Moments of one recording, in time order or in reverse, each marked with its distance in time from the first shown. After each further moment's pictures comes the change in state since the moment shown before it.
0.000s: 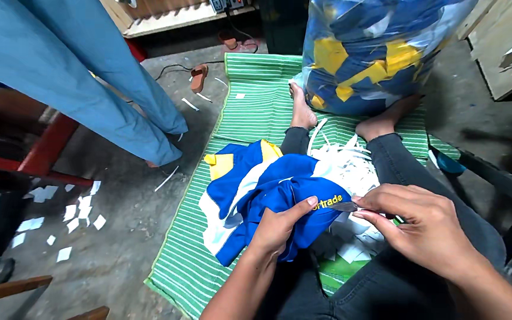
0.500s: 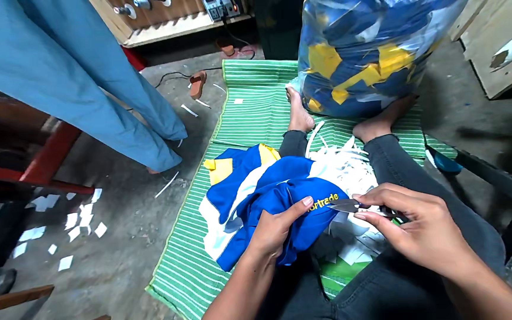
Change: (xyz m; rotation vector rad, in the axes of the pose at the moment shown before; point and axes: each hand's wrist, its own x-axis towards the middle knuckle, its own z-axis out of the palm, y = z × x) left_hand 0.000 0.002 0.001 -0.007 0.014 0.003; right_hand -0.006 0.006 0.003 0.178 0.035 0.095
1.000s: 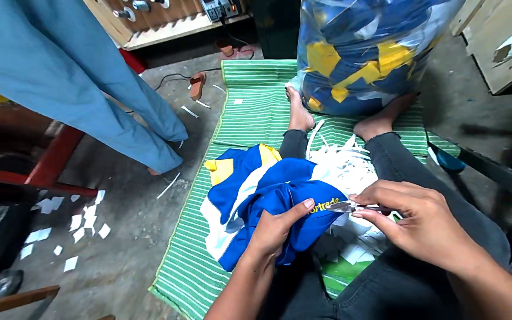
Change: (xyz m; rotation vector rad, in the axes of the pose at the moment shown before) left_hand 0.001 0.001 -0.001 0.036 -0.037 0.004; right_hand 0.008 0.003 -0.003 -0.102 -0.071 -0.071
